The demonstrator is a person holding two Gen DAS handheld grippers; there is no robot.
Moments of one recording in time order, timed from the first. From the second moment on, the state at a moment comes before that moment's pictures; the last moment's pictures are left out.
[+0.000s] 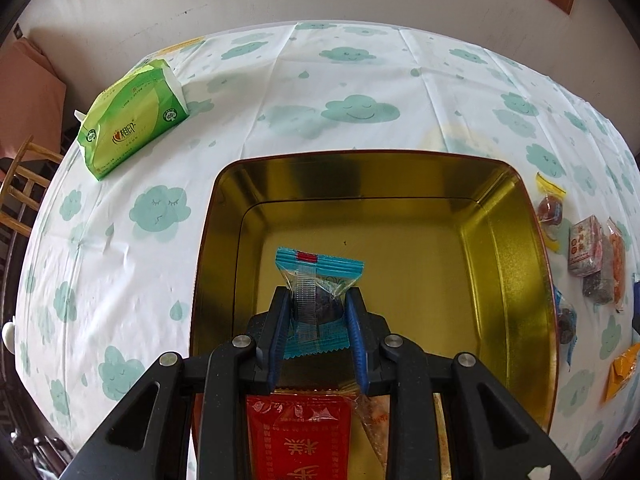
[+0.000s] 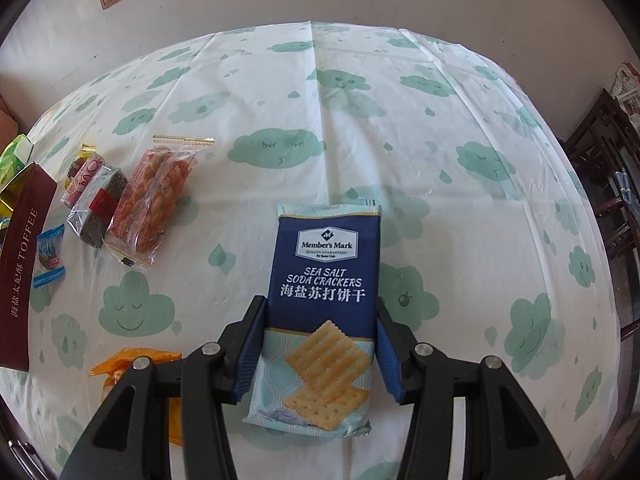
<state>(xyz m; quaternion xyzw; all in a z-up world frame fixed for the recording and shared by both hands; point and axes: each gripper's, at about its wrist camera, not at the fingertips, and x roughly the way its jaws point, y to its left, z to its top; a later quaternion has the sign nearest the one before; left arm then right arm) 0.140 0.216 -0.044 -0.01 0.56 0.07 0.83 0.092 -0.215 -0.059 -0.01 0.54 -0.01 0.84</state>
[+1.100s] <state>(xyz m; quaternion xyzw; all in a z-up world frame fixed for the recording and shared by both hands) 0.084 0.230 0.008 -0.07 0.50 0.05 0.86 0.089 -0.208 -0.027 0.00 0.49 -0.04 0.87</state>
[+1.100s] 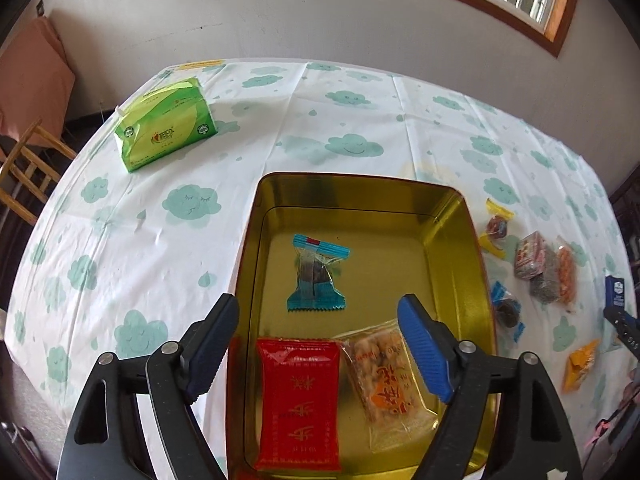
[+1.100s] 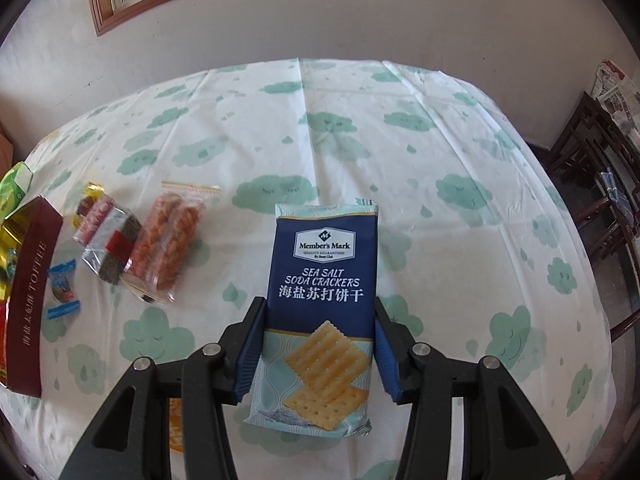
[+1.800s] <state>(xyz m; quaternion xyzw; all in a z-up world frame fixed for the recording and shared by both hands) -0.007 0.294 0.026 -0.14 0.45 0.16 0.86 0.065 0.000 0.028 -0.01 0.46 0.20 0.86</state>
